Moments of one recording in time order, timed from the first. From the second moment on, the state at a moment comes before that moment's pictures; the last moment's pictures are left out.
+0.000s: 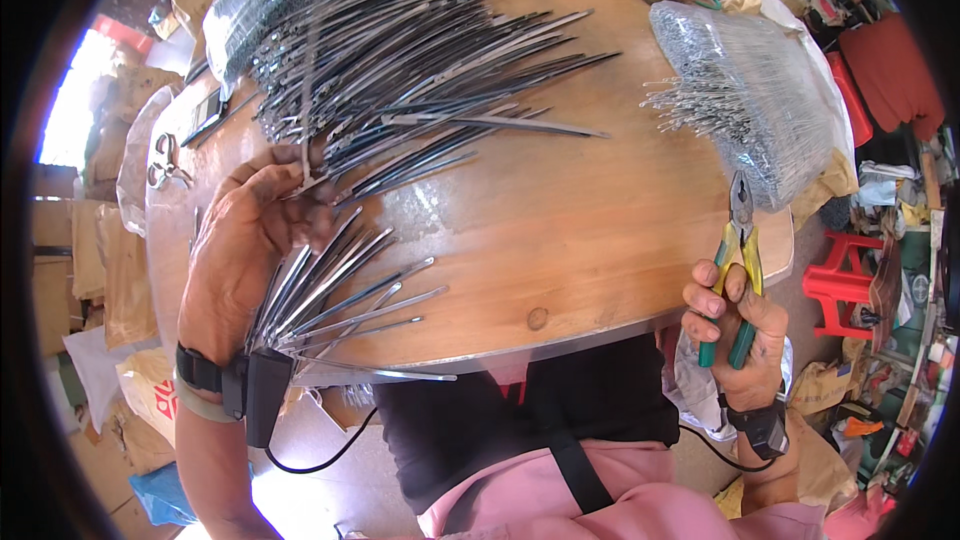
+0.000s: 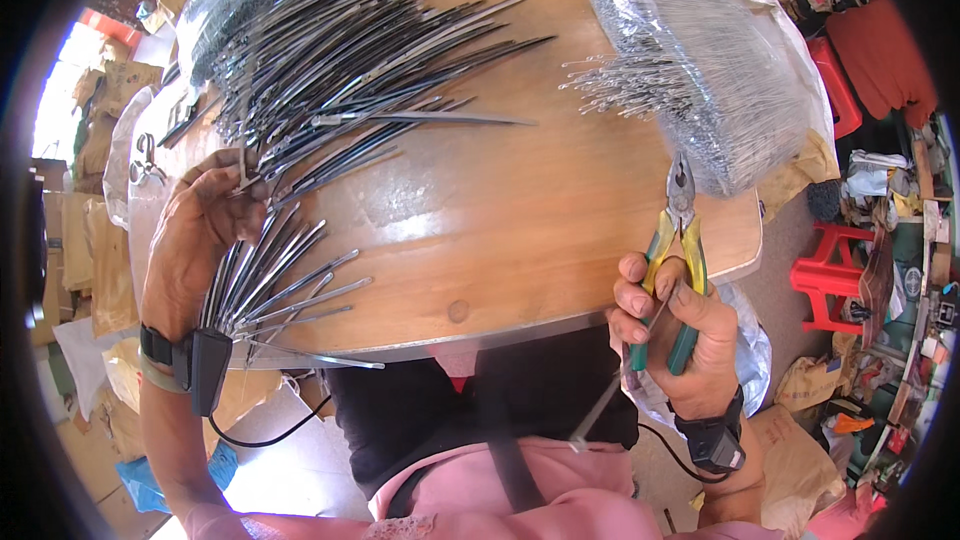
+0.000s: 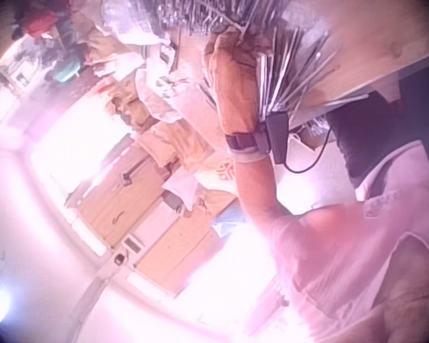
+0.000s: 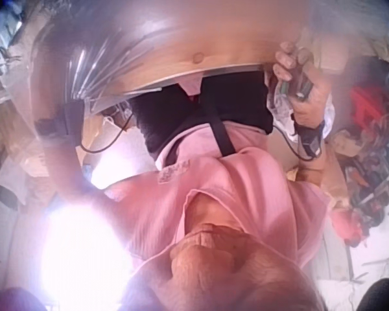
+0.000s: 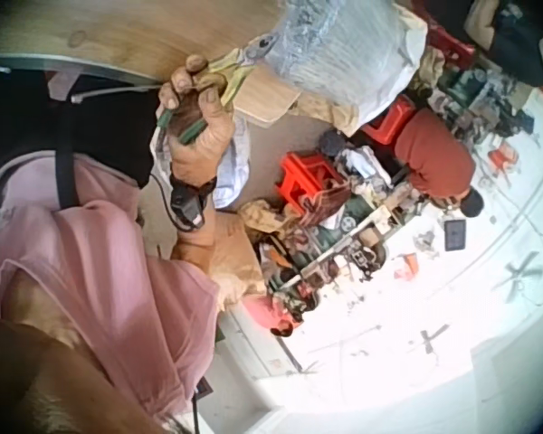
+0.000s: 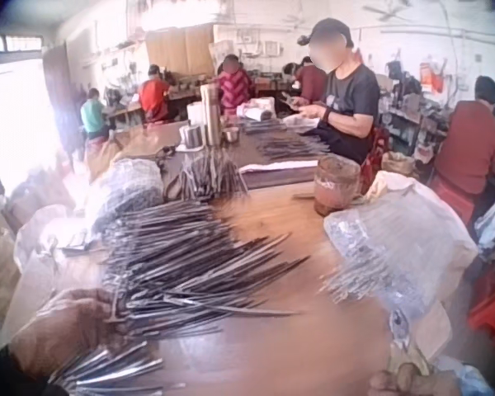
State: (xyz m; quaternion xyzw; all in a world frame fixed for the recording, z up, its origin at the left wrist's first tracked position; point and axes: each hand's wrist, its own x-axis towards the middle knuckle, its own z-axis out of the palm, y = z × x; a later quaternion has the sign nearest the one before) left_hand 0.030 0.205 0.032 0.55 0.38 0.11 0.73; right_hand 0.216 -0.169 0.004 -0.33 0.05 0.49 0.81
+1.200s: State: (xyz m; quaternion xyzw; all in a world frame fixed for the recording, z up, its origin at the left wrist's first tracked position) left_hand 0.014 -0.003 0.012 0.52 0.36 -0.05 0.77; right_hand 0.237 -0.151 0.035 -0.70 -0.61 0.11 0.37
